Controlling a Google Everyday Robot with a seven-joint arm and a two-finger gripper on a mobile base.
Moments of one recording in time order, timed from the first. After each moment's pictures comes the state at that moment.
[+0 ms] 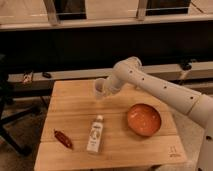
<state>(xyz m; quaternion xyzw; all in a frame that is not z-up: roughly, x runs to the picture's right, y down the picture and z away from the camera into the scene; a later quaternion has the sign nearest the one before) 0.008 0.059 0.798 -0.17 -0.27 -0.28 0.91</state>
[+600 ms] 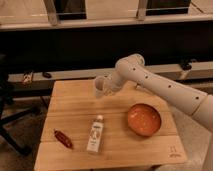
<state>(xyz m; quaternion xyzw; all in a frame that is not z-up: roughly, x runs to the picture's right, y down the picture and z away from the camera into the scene) 0.008 0.054 0.780 -0.16 -0.28 -0.29 0.90</state>
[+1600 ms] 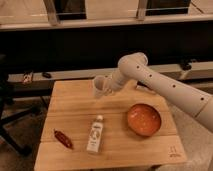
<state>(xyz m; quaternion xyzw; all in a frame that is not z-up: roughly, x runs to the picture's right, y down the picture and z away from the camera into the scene) 0.011 0.052 0.761 -0.15 -0.30 -0.30 0.89</state>
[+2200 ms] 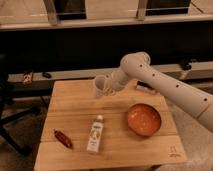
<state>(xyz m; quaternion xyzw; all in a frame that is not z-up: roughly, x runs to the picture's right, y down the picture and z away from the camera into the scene) 0.013 0.050 0.753 -0.15 -0.32 -0.31 0.88</state>
